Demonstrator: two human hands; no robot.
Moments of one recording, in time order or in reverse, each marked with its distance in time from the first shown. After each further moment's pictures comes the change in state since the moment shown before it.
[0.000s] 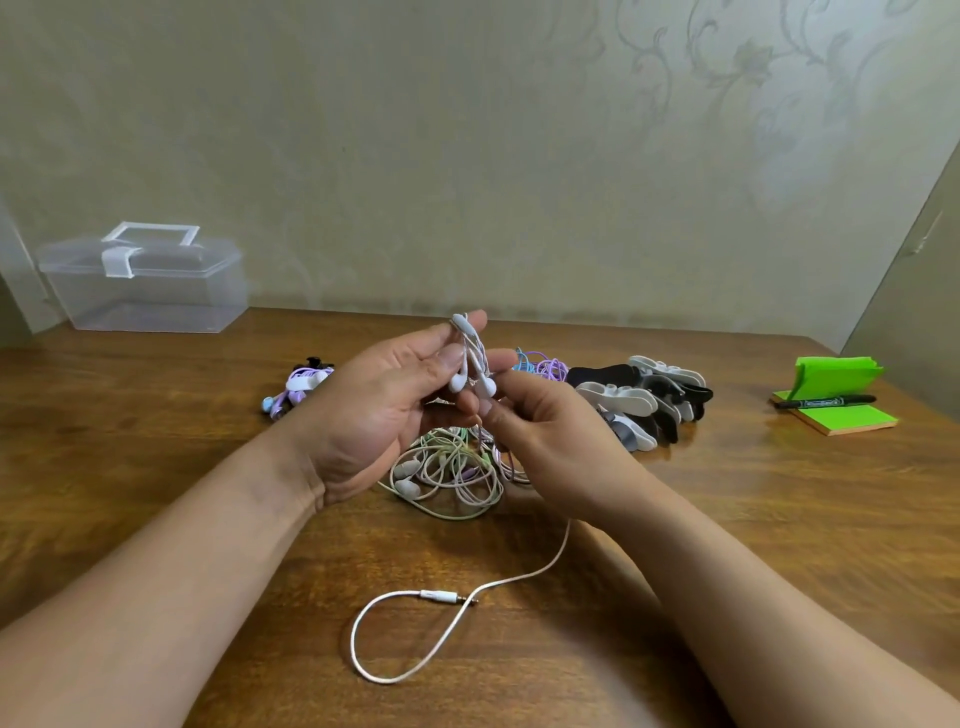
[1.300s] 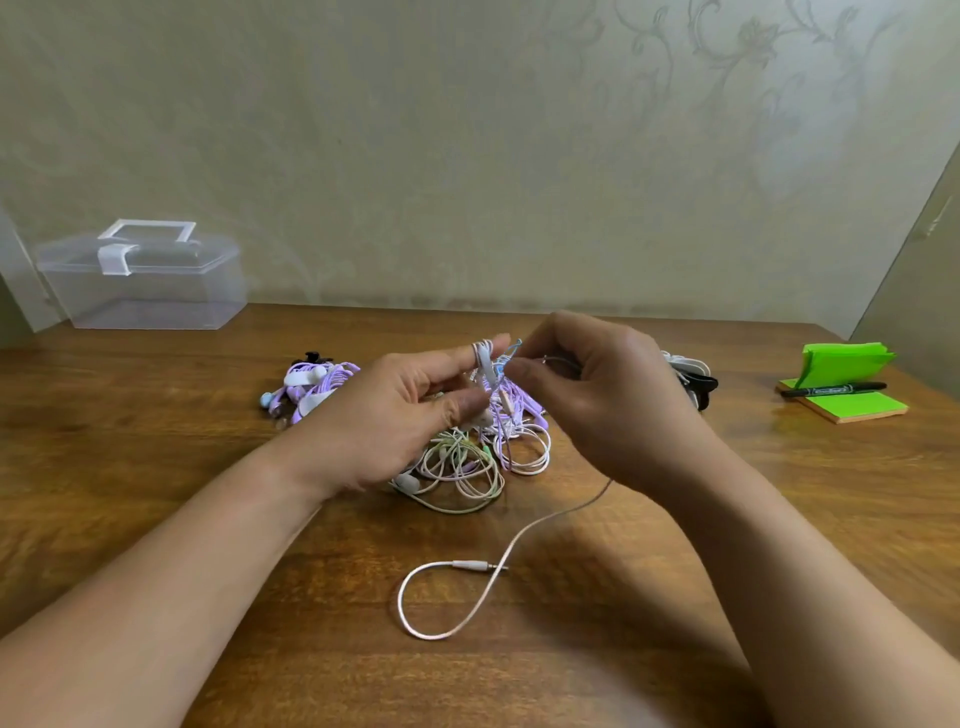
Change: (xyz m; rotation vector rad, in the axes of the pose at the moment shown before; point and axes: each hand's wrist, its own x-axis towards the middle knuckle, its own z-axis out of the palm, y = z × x) left_hand -0.003 -0.006 0.002 0.504 -0.035 0.064; right_hand -0.008 -0.023 -0.040 -0.394 0.244 -0.173
